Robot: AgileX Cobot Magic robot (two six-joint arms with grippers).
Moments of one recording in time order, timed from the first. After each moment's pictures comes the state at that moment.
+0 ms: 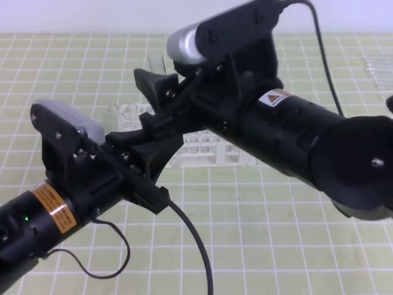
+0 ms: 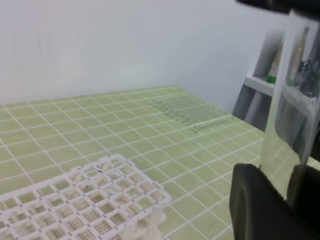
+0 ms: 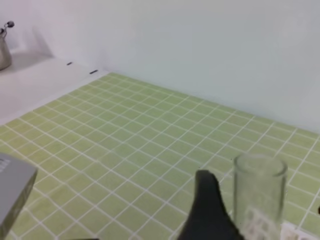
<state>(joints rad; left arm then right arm) -0.60 1.20 -0.50 0.44 -0.63 -0.53 0.95 1.43 -1.13 1.01 -0.21 -0.88</state>
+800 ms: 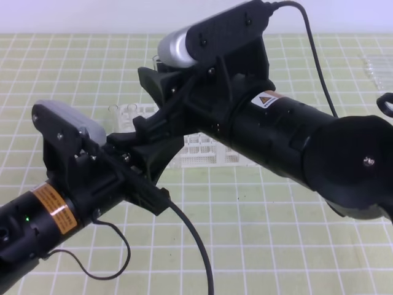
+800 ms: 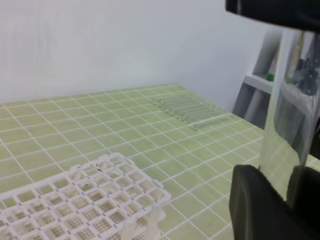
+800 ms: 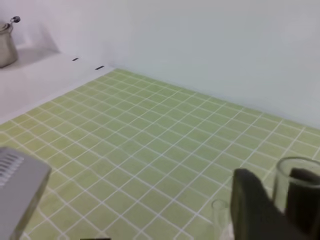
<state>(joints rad) -0.60 1.20 -0.50 0.45 -0.64 -0.53 0.95 1.45 -1.14 1.01 -0.20 -0.88</state>
